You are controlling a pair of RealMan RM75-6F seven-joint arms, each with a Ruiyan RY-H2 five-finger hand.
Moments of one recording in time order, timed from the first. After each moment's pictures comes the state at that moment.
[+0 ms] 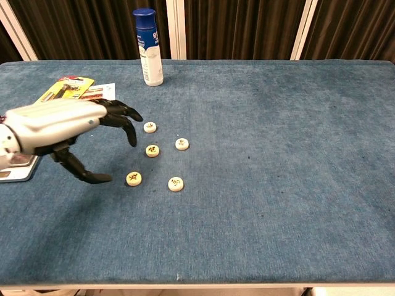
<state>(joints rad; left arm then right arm) -0.56 -1.53 -0.09 -1.60 1.41 0.95 0.37 0.13 -1.08 0.11 -1.66 -1.45 1.44 -0.13</state>
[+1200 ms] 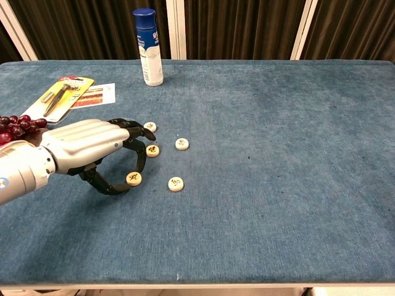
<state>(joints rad) -0.61 -1.67 -0.05 -1.47 1.32 0.96 0.44 0.13 -1.08 0.10 -1.67 -1.44 1.44 -0.14</state>
